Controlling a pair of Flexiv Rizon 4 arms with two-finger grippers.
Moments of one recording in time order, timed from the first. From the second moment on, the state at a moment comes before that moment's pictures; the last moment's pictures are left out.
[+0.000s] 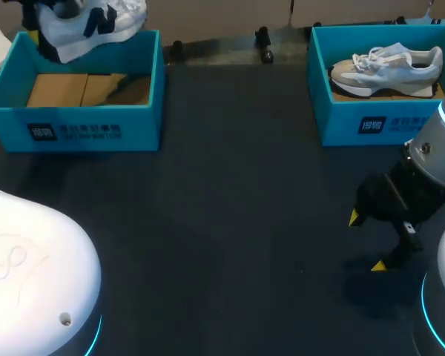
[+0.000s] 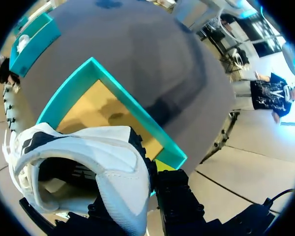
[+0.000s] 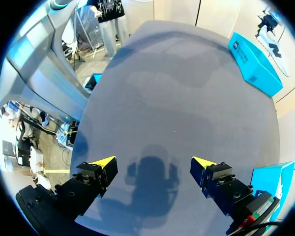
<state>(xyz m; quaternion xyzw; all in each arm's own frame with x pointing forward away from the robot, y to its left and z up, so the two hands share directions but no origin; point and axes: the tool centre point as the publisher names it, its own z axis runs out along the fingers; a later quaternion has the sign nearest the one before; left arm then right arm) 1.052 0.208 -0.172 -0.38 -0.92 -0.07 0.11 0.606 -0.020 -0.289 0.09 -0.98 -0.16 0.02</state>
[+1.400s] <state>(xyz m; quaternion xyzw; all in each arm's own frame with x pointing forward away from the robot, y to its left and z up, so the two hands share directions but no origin) 1.074 0.242 -0.179 -0.69 -0.72 -0.10 0.01 0.606 -0.020 -0.289 0.09 -0.98 -0.16 0.02</state>
